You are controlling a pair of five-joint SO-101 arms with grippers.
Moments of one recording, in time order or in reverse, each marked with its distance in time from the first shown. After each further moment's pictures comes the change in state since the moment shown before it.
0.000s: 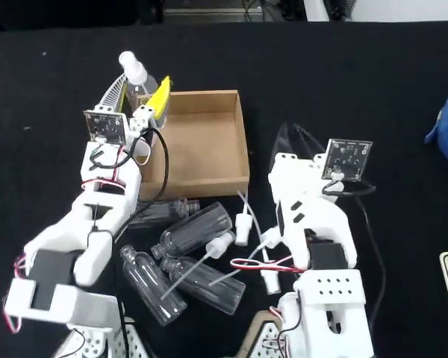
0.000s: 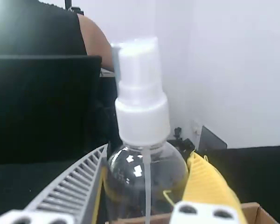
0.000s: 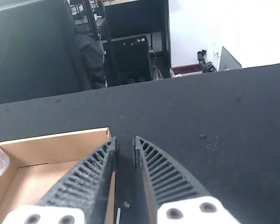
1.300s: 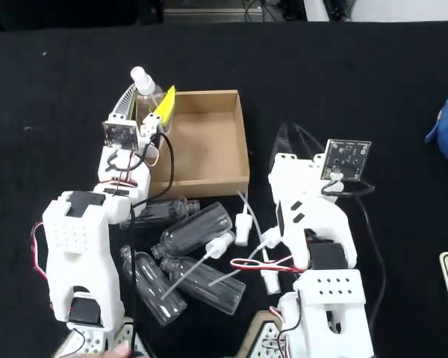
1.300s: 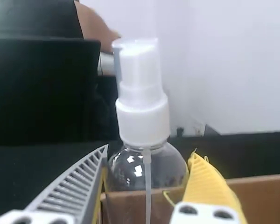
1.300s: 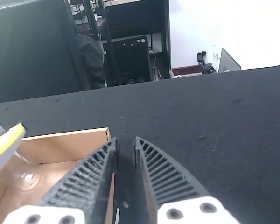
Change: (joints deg) left arm -0.3 32.5 -16.5 -15.6 0.1; right arm 0.0 0.0 0.0 0.0 0.4
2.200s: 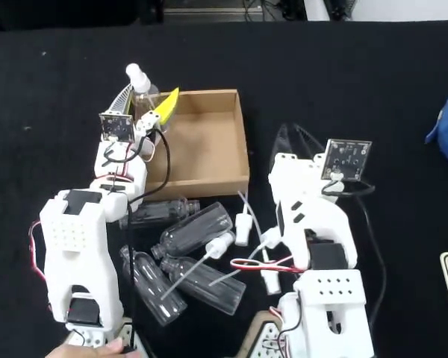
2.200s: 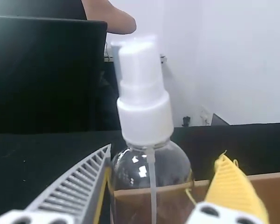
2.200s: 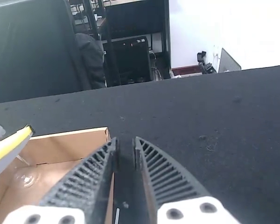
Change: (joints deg) left arm -1.6 1.0 -2.5 2.7 -0.1; right arm 0.0 0.0 0.0 0.0 0.0
